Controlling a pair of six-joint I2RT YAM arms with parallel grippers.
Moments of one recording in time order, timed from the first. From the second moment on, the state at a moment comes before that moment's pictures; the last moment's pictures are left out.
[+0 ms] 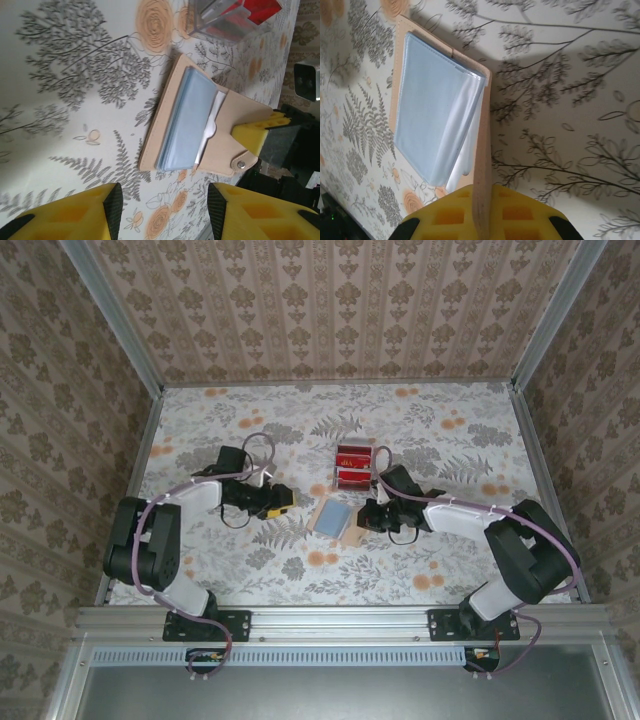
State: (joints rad) left arm -0.28 1.58 0.80 -0.38 0.83 -0.42; right arm 0.53 1.53 0.70 -0.16 -0.37 0.75
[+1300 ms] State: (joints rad) left arm -0.61 1.81 1.07 -0.46 0.50 -0.43; right arm 0.47 1.62 0.69 -0.11 -0.38 0.69
